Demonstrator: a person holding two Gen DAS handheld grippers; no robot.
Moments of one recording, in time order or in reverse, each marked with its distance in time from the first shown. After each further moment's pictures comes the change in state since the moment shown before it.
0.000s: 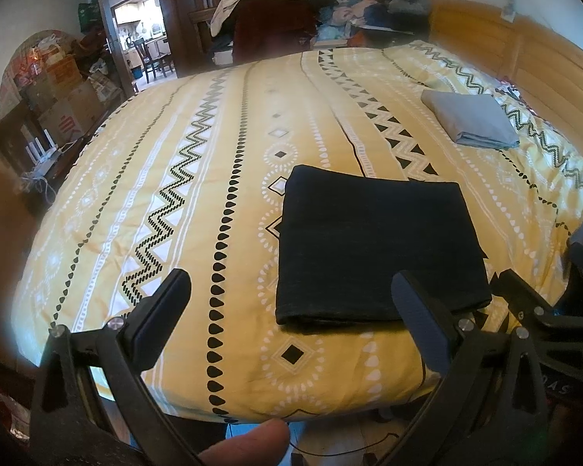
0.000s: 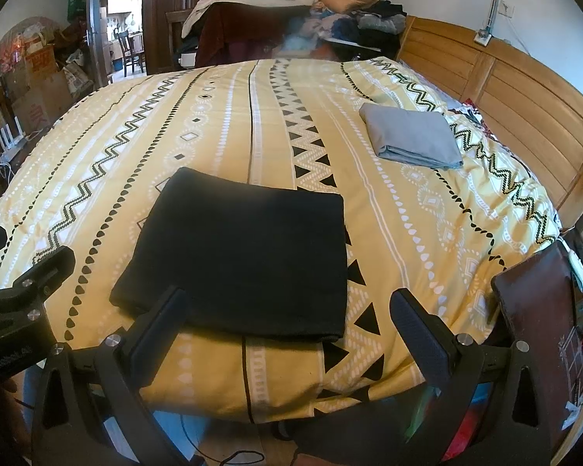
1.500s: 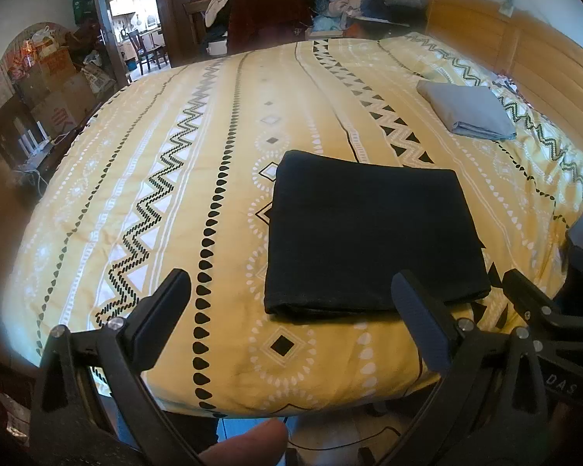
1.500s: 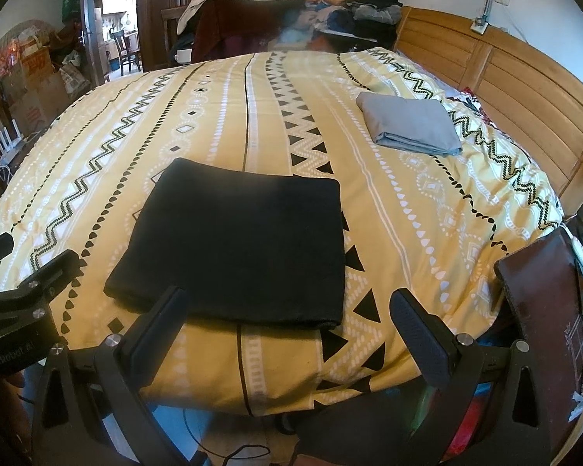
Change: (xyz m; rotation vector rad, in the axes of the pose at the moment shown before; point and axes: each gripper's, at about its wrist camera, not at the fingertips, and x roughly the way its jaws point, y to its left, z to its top) left arm 0.010 -0.005 -0.011 -0.005 0.030 -0.024; right arm 0.006 -0.007 -0.016 0.028 0.026 0.010
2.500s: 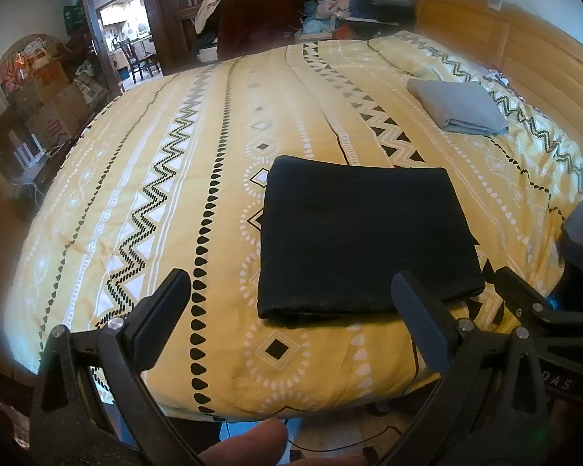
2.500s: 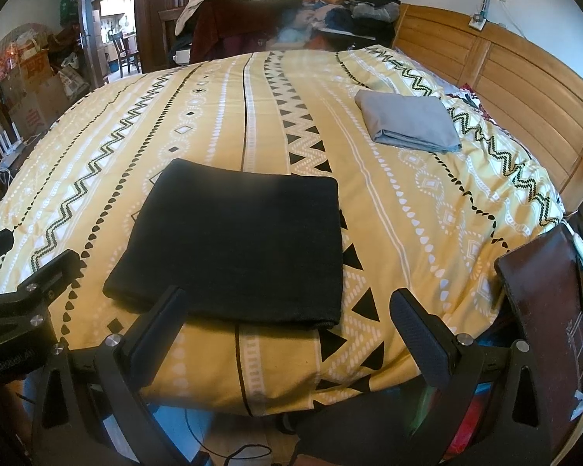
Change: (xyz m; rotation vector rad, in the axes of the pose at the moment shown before) left arm -0.004 -0.009 0.005 0.039 -0.010 -0.012; right arm -0.001 -0.005 0.000 0.007 -0.001 0.002
